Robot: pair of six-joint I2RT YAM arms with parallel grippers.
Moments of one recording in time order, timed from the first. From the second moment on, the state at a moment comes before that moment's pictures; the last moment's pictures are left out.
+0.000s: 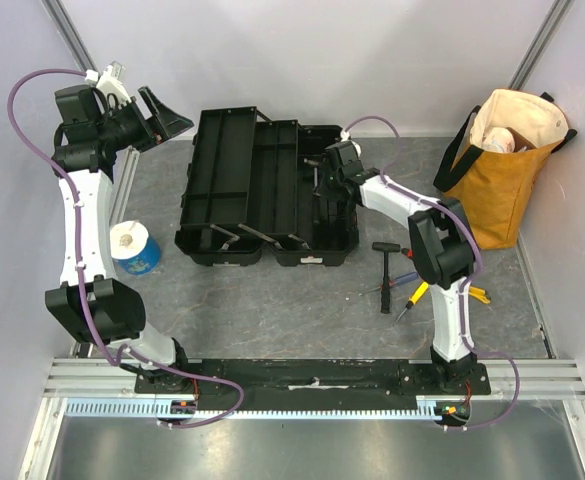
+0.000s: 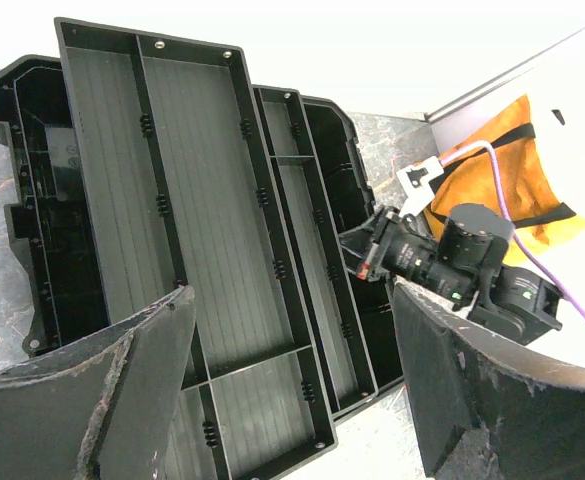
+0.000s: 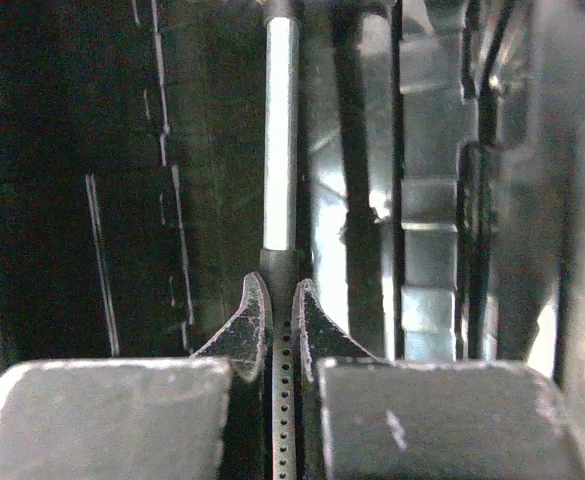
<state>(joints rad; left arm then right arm) 0.22 1.57 1.77 -0.60 0.74 -0.38 0.46 2.08 1.58 -0.25 0.03 0.67</state>
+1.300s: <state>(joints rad) 0.22 1.53 1.71 -0.59 0.80 -0.38 0.39 1.55 1.18 -0.48 0.40 0.54</state>
